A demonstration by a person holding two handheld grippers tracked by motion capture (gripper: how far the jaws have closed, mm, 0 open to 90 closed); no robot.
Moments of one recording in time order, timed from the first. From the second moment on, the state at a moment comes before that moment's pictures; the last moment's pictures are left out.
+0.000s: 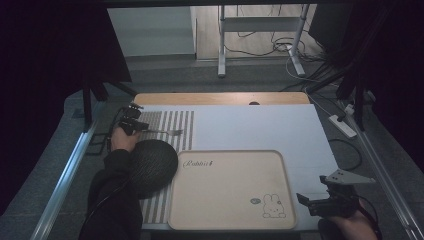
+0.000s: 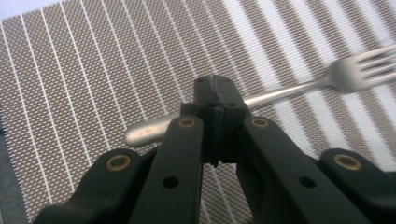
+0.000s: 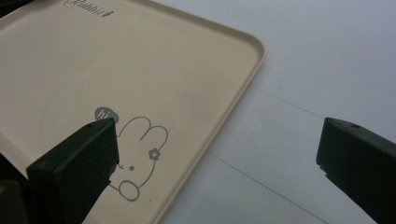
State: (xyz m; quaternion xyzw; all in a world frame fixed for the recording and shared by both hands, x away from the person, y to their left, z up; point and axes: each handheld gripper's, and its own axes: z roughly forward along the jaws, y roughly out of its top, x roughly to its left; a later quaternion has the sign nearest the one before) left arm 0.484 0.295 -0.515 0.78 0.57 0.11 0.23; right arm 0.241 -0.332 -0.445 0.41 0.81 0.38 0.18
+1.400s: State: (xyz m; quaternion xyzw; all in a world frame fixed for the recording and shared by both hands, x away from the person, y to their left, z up) left arm 0.470 0.292 -0.504 0.81 0.53 0.05 0.25; right arm 0.239 -0.331 -0.444 0.40 0.82 0.38 0.18
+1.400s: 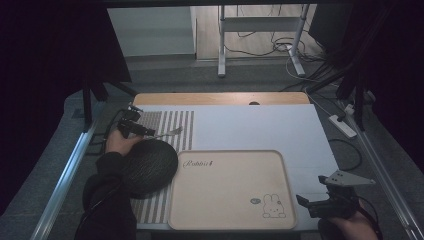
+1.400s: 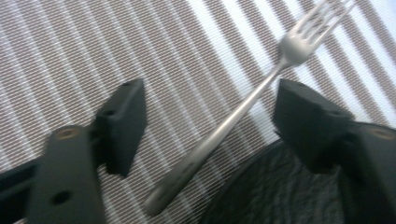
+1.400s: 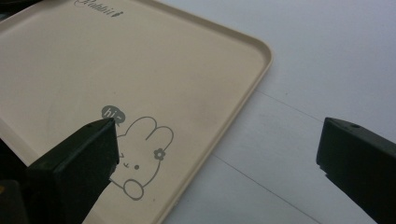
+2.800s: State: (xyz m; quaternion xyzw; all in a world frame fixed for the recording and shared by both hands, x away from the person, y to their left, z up) left arm 0.491 0.239 -0.512 0.92 0.36 0.05 0.17; right arm 0.240 -0.330 -0.445 0.40 0.82 0.38 0.18
